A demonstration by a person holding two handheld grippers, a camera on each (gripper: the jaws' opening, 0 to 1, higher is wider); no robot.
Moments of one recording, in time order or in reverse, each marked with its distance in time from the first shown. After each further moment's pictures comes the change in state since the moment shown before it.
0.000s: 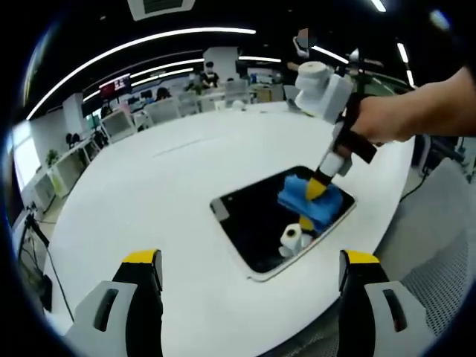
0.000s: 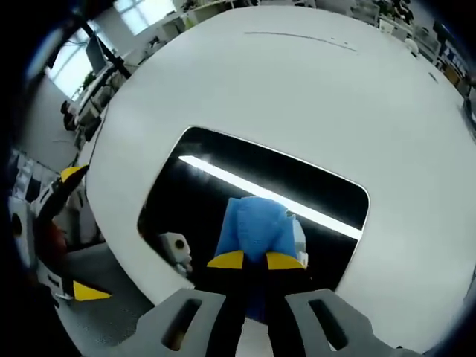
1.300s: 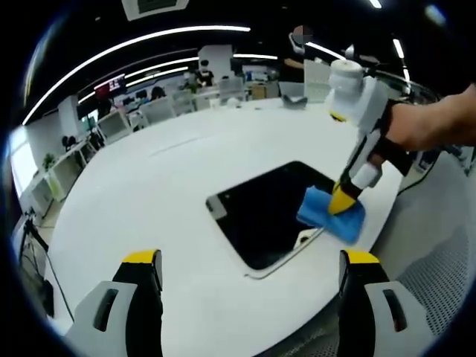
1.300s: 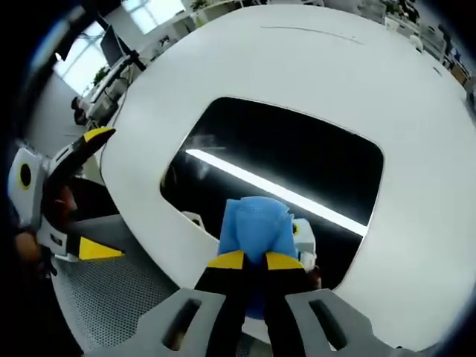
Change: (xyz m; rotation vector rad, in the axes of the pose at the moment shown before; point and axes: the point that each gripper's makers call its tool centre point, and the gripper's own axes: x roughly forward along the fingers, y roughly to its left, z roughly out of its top) left arm 0.003 -0.006 -0.004 0.041 0.026 -0.020; right arm -0.013 0.017 -0.045 -0.023 0.016 0.046
